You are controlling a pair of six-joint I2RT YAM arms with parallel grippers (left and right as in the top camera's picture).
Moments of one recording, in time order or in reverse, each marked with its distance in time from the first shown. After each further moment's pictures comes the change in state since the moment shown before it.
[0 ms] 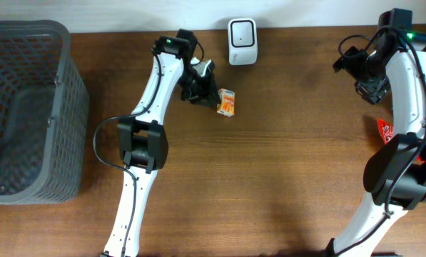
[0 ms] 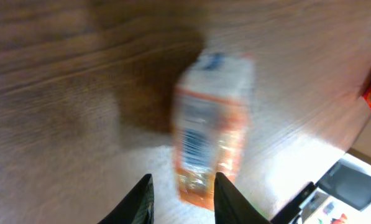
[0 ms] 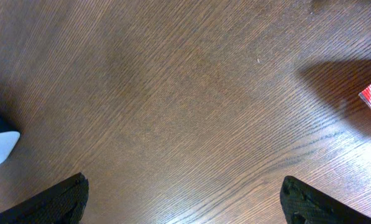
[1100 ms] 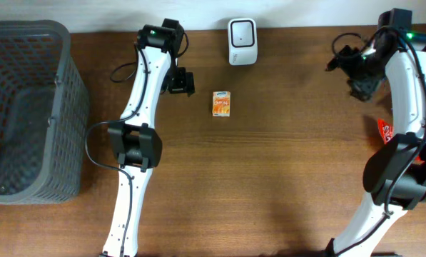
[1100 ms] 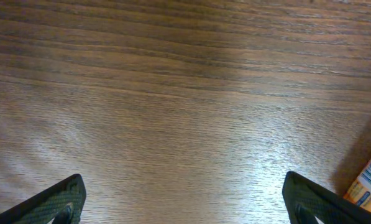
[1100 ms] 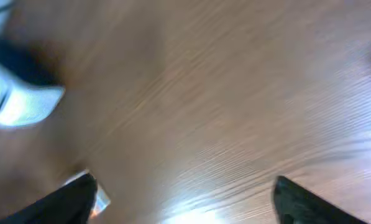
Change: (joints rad) left arm 0.050 0.000 0.151 -0.162 -0.647 -0.142; right arm 0.014 0.000 -0.005 0.005 -0.223 -0.096
